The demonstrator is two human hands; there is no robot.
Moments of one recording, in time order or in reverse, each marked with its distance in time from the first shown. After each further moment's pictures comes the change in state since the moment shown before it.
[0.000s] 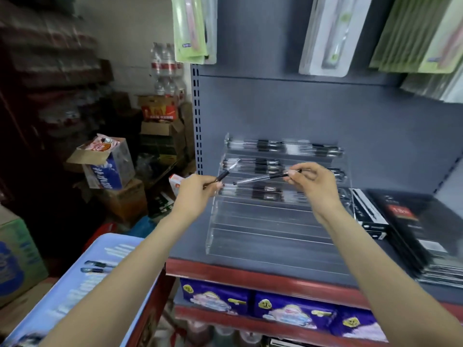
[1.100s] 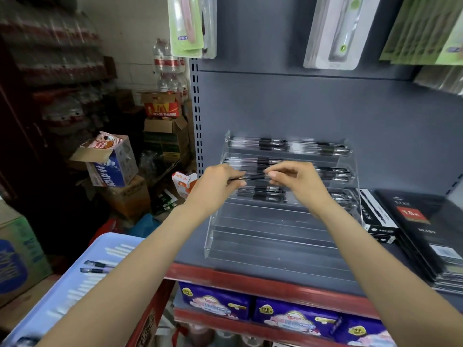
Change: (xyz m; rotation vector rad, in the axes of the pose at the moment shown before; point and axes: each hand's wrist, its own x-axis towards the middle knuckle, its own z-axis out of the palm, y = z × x) left_hand 0.022 0.025 0.016 0.192 -0.111 0.241; right_hand 0.016 -0.003 0.015 -0.319 -0.302 -0.123
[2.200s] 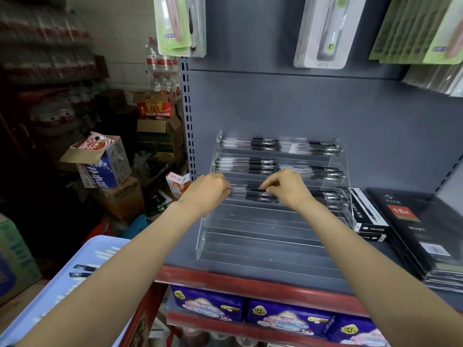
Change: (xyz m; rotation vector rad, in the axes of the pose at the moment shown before) left_hand 0.012 -0.020 0.020 0.313 -0.204 0.063; right_hand 0.017 0.023 0.003 -0.573 -0.103 0.153
